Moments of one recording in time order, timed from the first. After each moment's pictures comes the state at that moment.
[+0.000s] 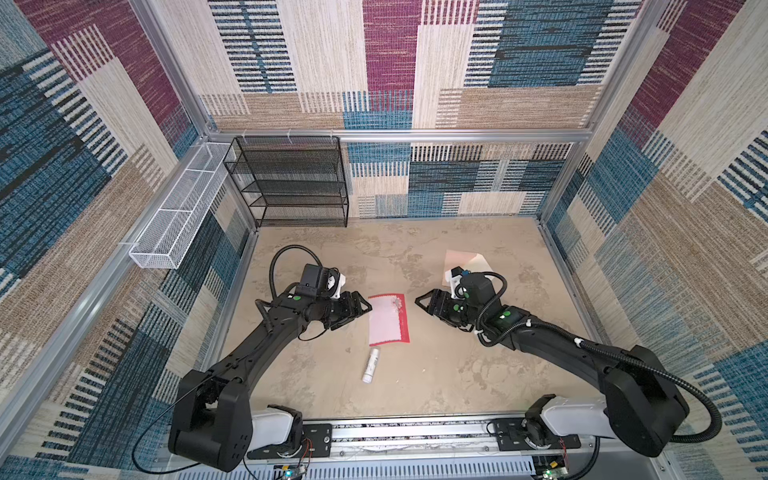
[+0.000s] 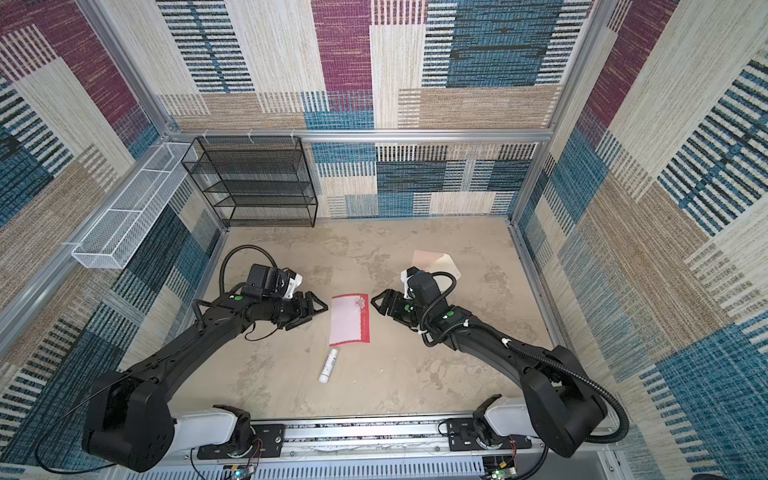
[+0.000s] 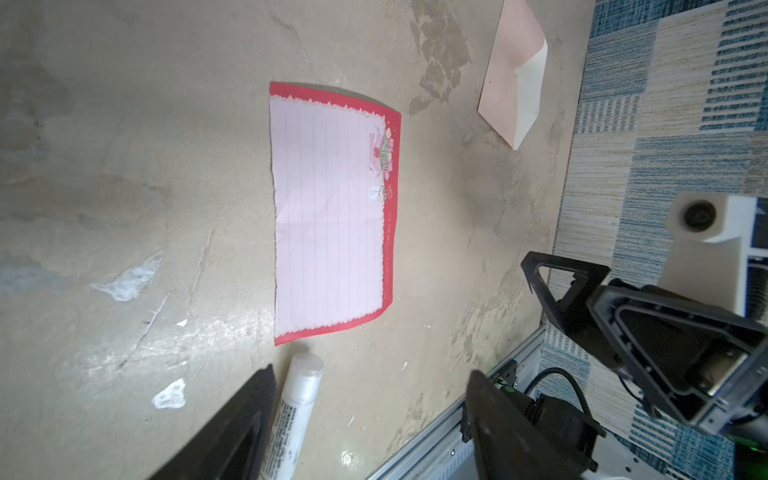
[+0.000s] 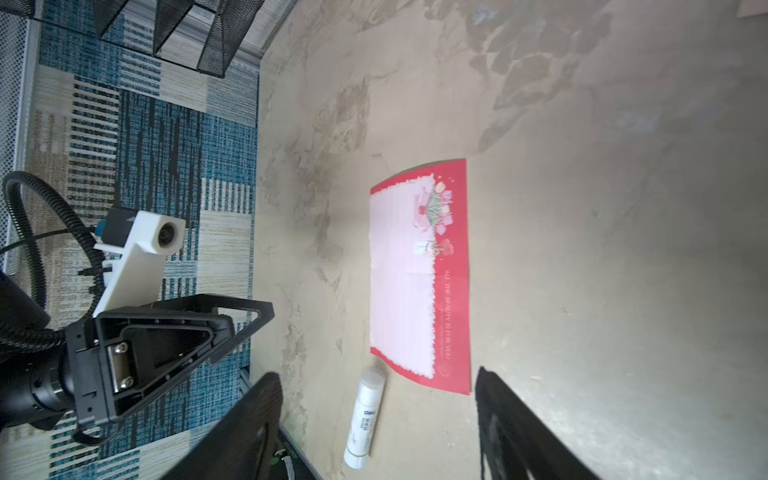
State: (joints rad) left arm -0.28 1.32 0.89 -0.56 0.54 -0.61; right arm 0.60 1.33 0.74 -0.02 -0.32 0.95
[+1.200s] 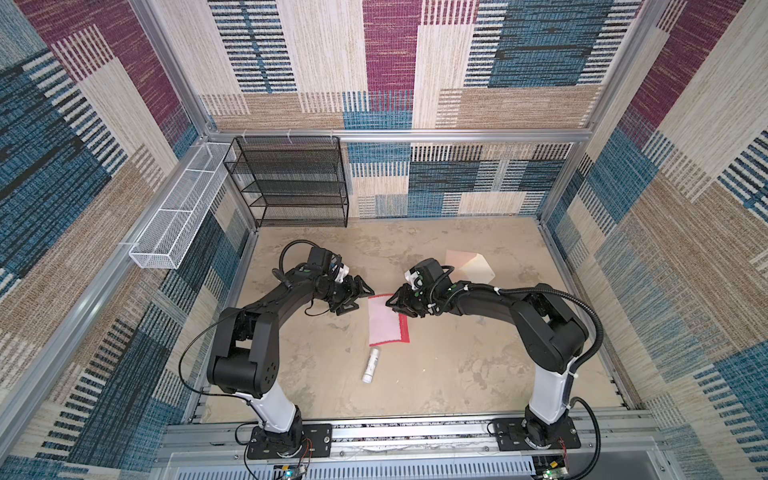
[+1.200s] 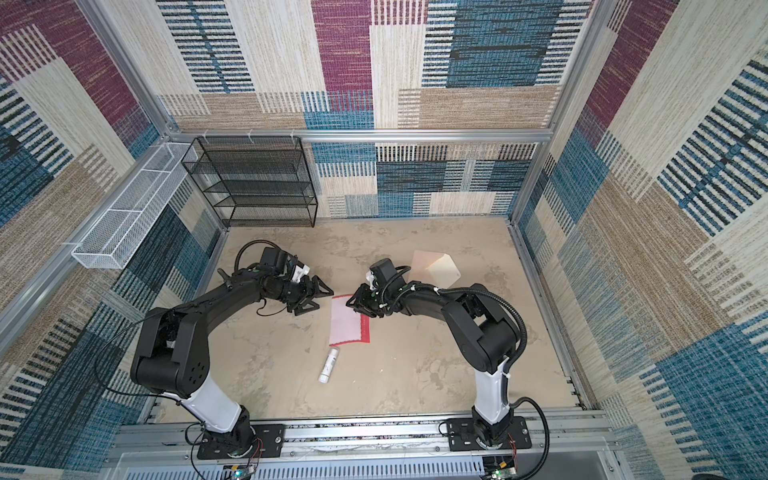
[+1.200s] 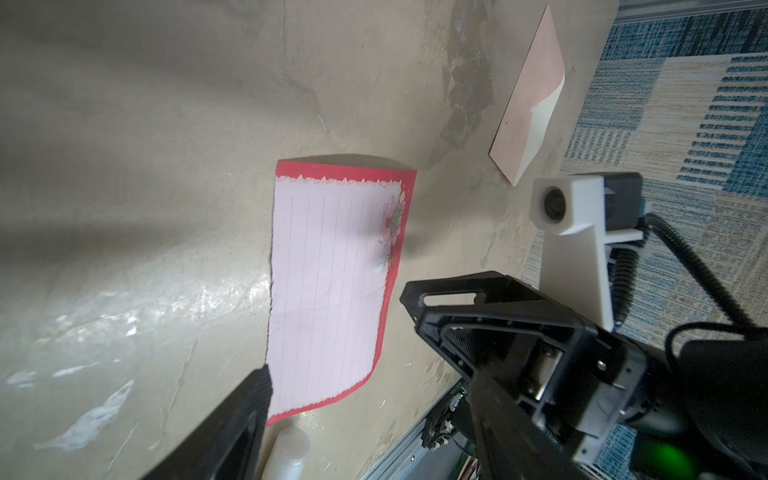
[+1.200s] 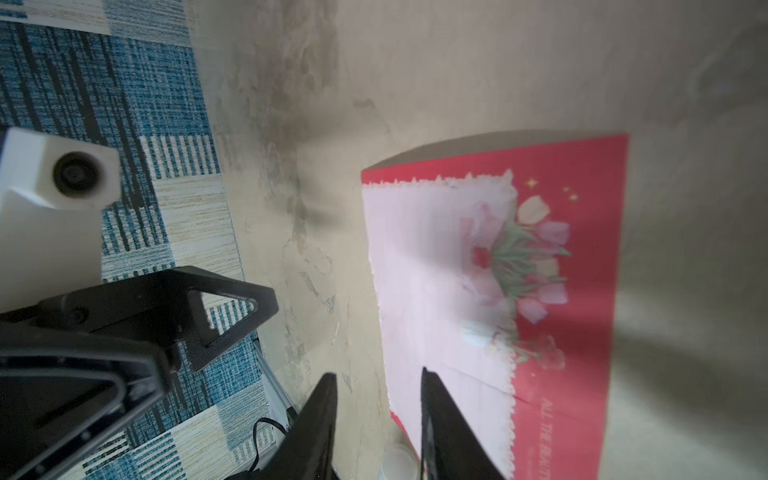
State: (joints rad) left arm -0.19 1.70 1.10 -0.54 0.69 -0.60; right arm 0.63 1.91 1.13 -0.04 -0.52 1.00
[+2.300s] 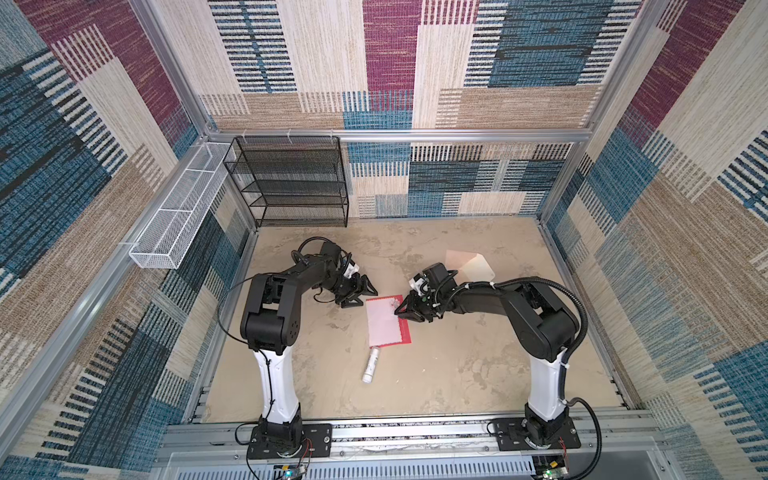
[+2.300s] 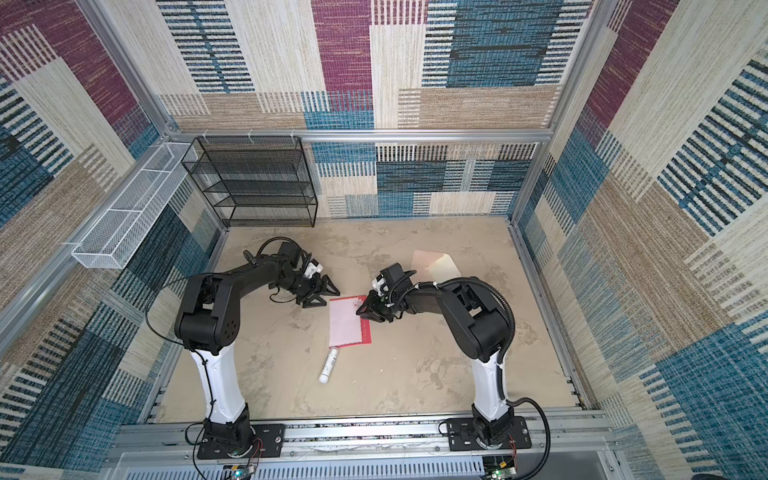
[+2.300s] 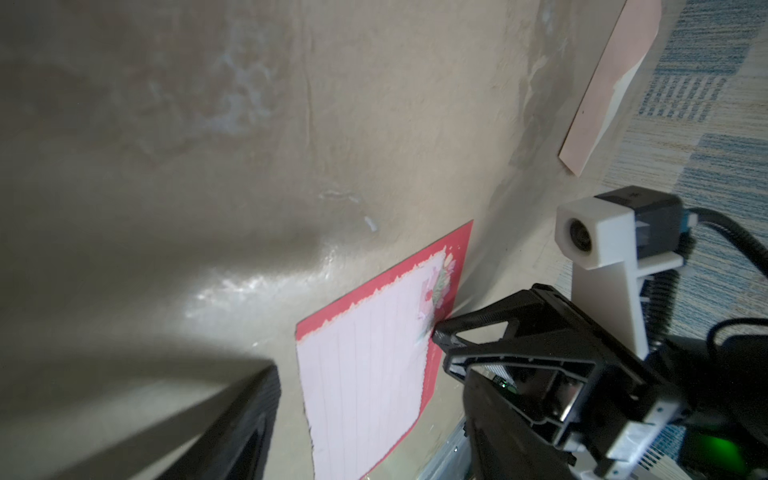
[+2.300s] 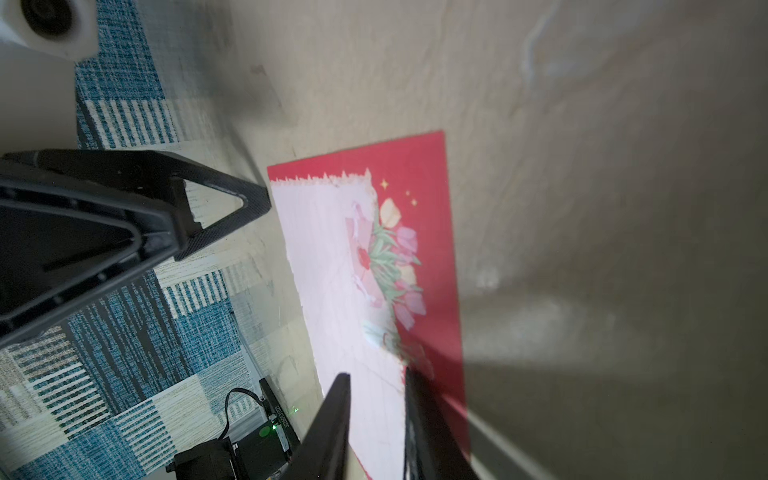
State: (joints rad) left arm -0.19 2.05 1.37 -0.67 0.73 -0.36; right arm 0.55 1.99 1.09 -0.06 -0.63 0.87
